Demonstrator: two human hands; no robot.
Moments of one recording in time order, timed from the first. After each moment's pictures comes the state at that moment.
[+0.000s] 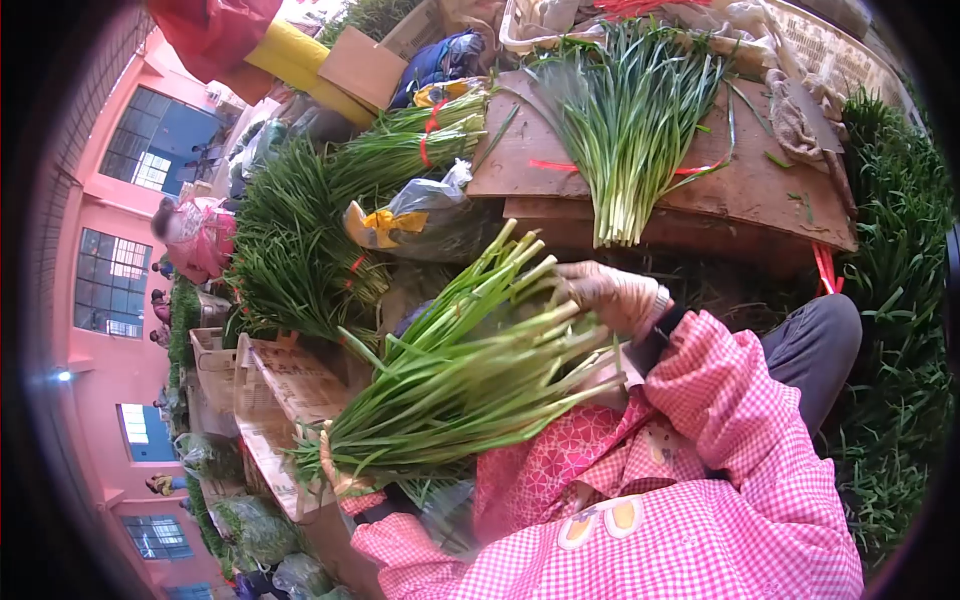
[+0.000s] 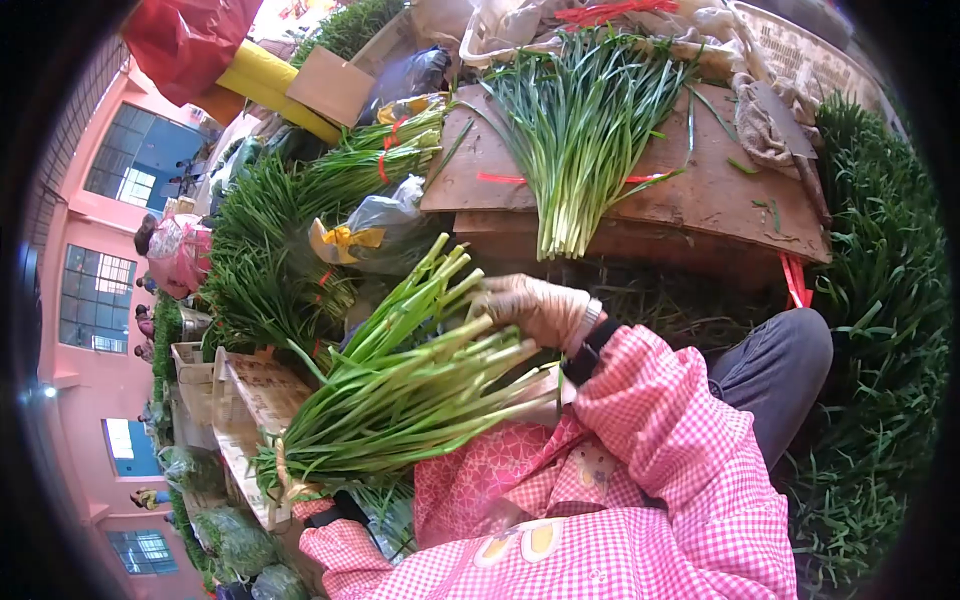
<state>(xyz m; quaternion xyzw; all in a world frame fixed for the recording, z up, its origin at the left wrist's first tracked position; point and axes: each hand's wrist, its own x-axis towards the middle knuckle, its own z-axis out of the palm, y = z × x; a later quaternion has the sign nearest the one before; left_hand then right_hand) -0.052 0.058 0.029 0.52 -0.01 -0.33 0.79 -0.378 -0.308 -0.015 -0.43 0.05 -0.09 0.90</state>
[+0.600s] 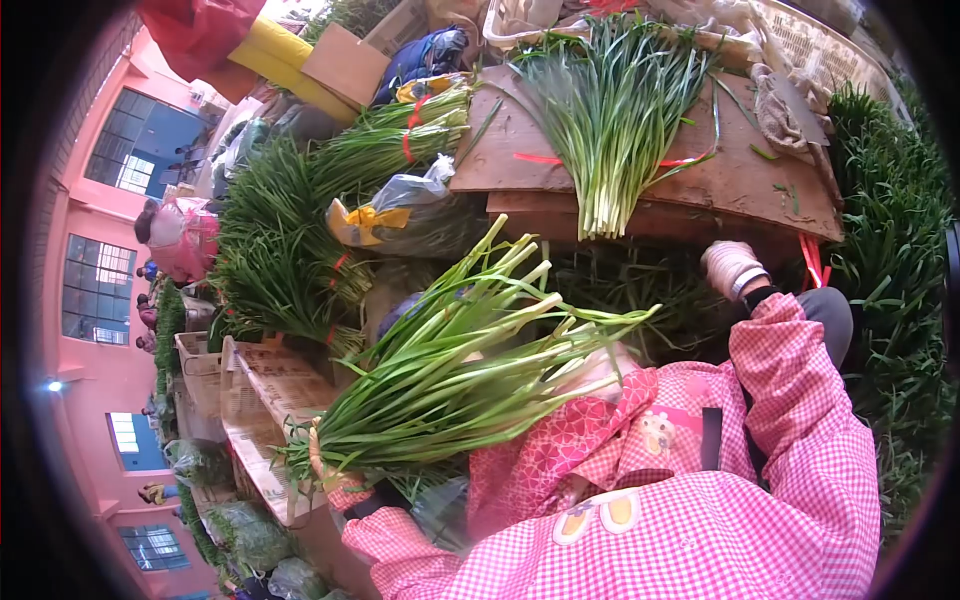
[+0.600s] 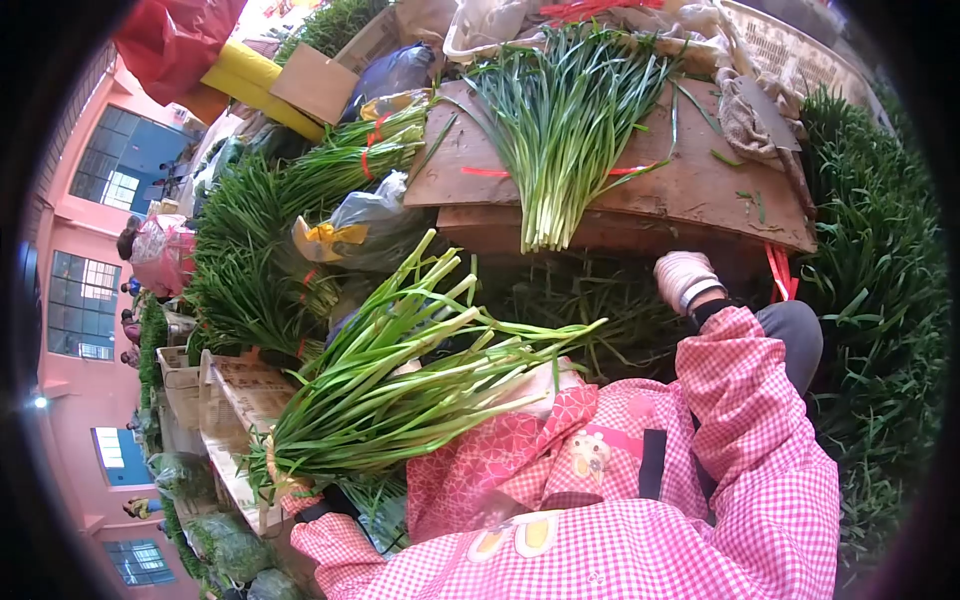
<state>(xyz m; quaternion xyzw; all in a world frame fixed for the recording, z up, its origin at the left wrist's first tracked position) -0.033 0.068 0.008 0.53 -0.07 -0.26 0.80 -0.541 -0.378 -0.091 -0.84 0.48 0.23 0.10</state>
